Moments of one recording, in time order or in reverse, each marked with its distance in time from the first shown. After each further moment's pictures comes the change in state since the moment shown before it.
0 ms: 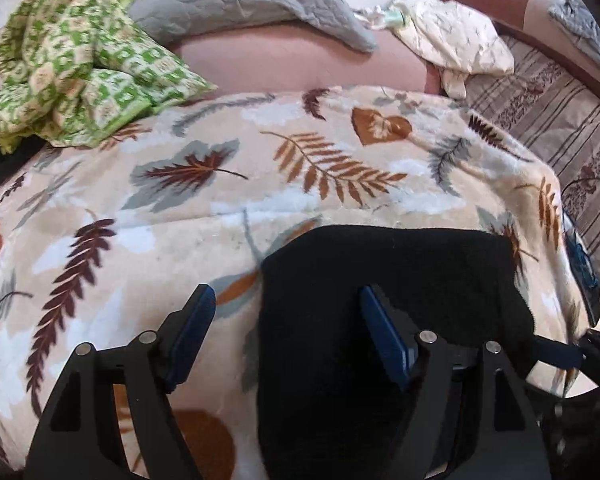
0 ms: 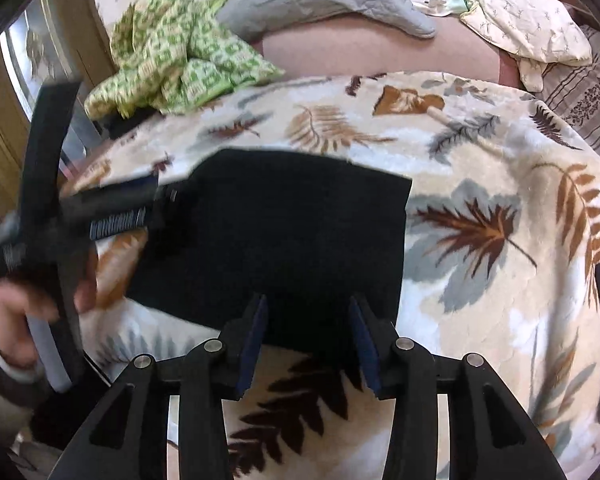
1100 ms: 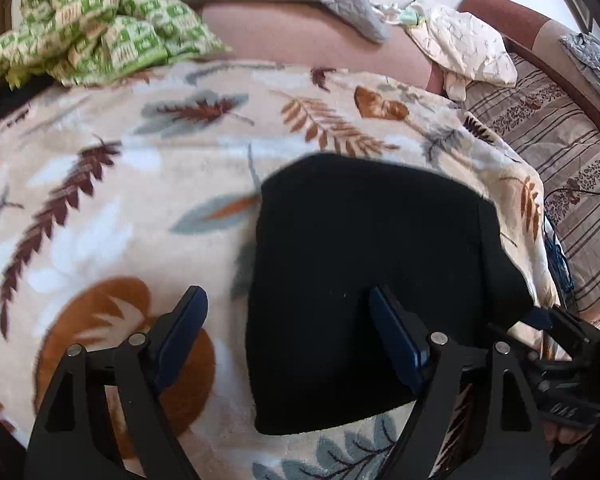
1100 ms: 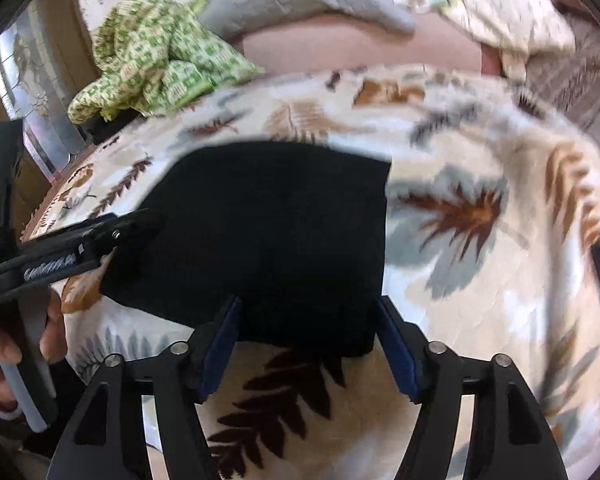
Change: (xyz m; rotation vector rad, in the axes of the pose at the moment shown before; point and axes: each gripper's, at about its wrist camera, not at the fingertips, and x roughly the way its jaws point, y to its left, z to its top) left arm -0.017 0.013 -0.050 -0.153 0.048 -0.085; right arm 0.014 -0.018 -0.007 0.097 0.008 0.000
